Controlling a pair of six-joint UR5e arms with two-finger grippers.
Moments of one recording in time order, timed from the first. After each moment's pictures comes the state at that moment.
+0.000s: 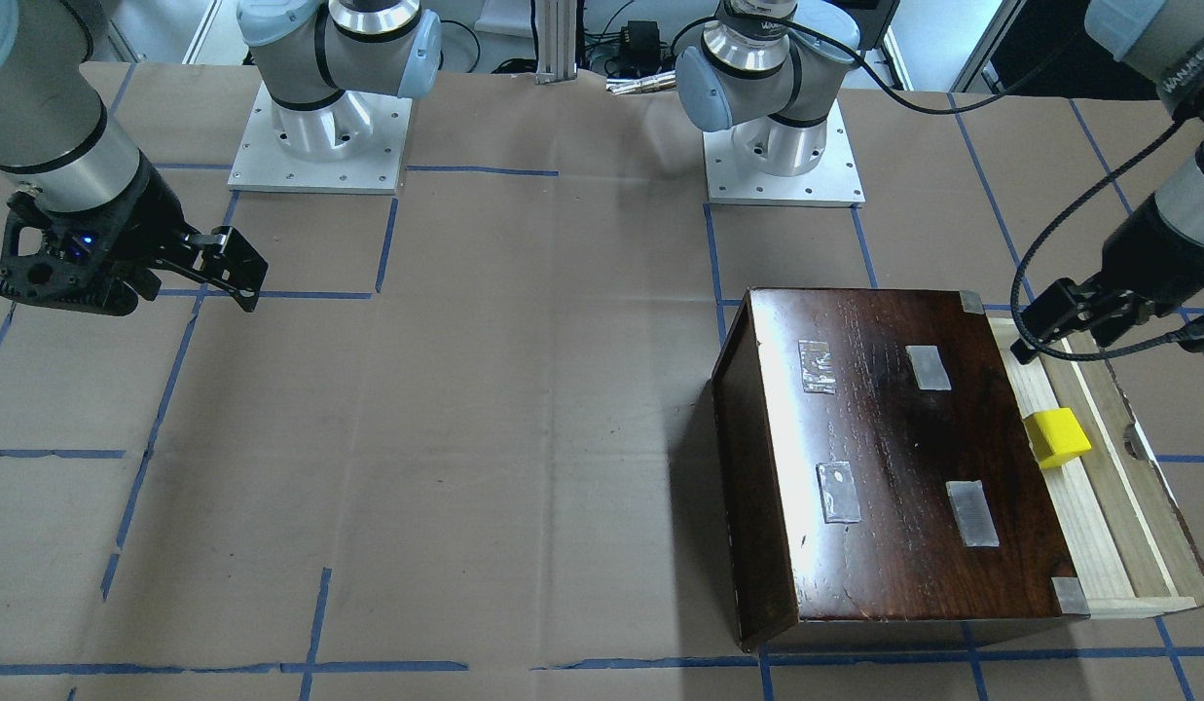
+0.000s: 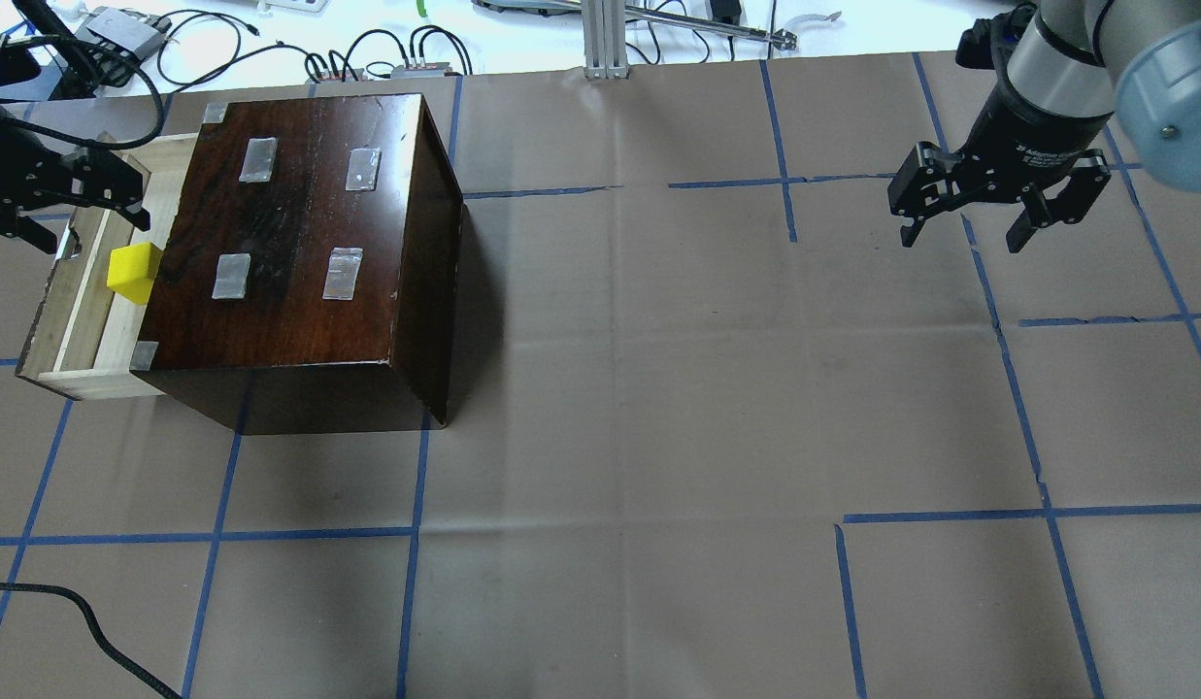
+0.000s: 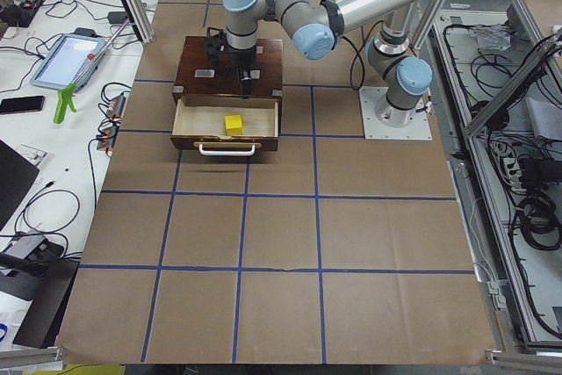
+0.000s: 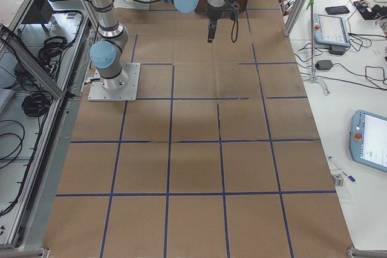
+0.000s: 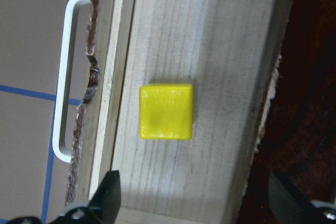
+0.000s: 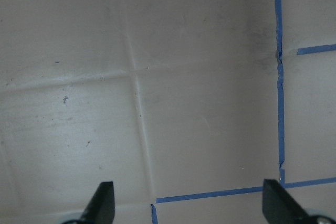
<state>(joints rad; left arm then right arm) -1.16 -1.66 -1.61 -1.39 1.54 0.17 1.43 -1.52 1.65 -1.63 -1.57 -0.03</state>
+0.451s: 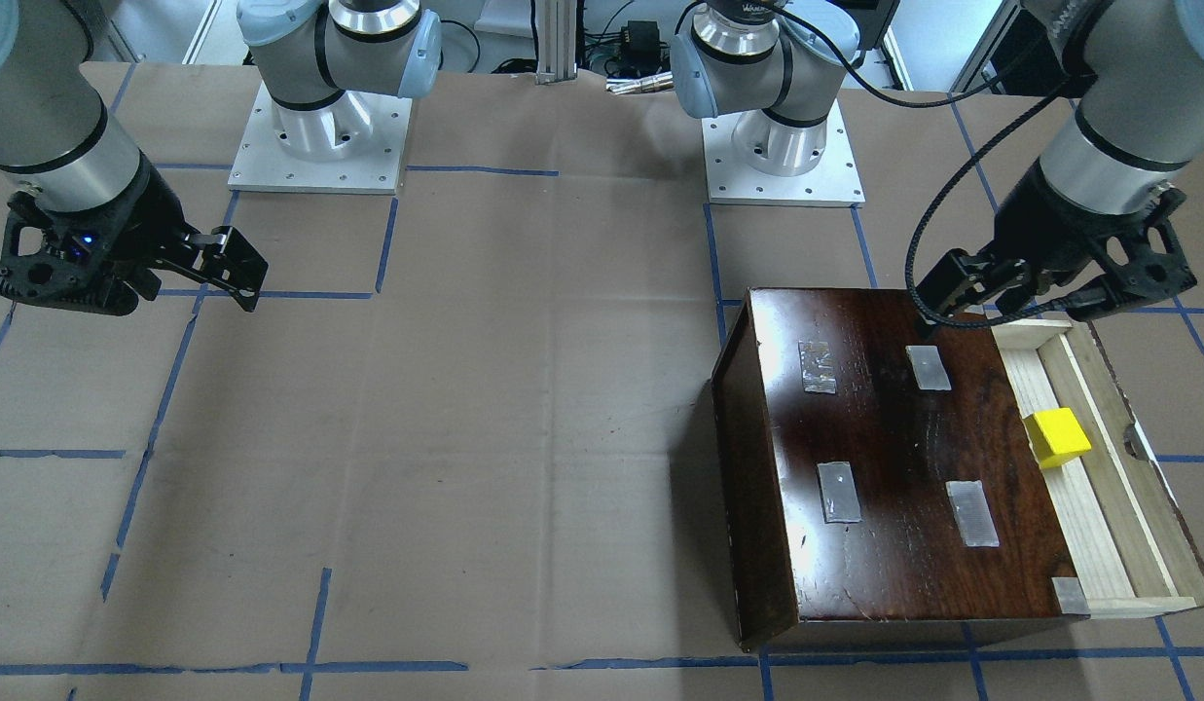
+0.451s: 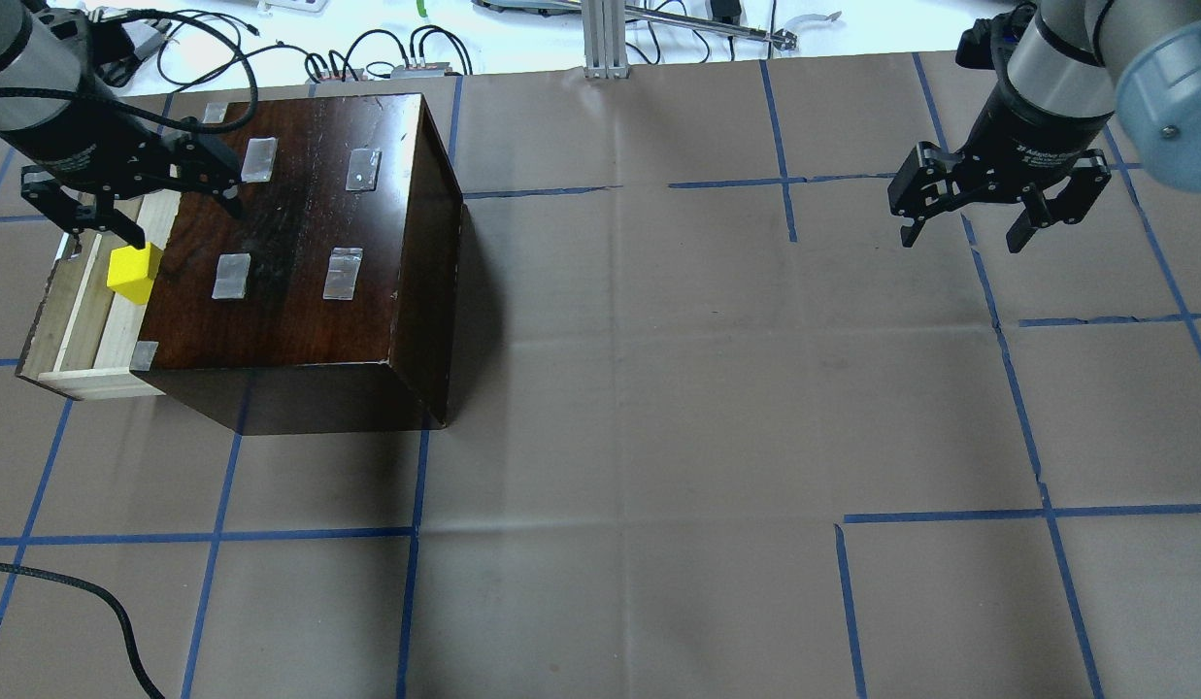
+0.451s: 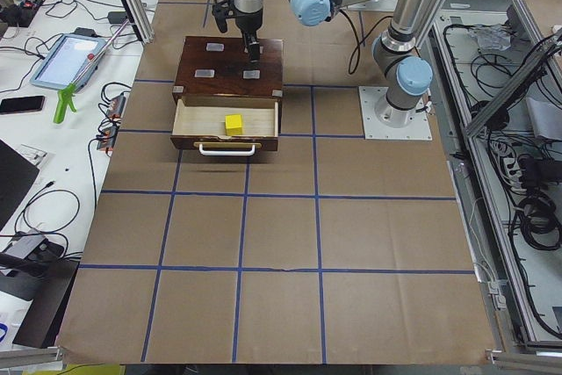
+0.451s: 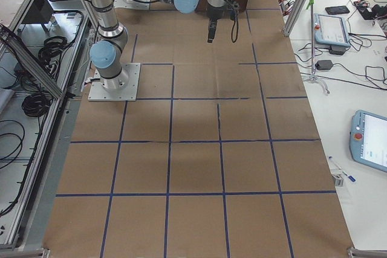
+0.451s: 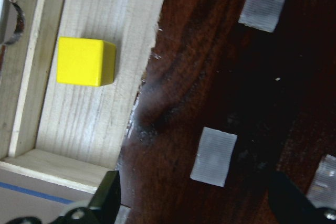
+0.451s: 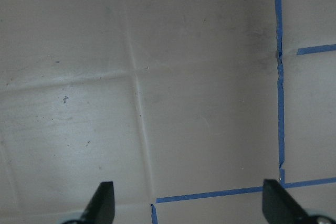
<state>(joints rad) -1.34 -1.61 -1.61 -1.44 1.54 -0.06 1.43 -1.52 1.65 -1.63 -1.57 -0.03</state>
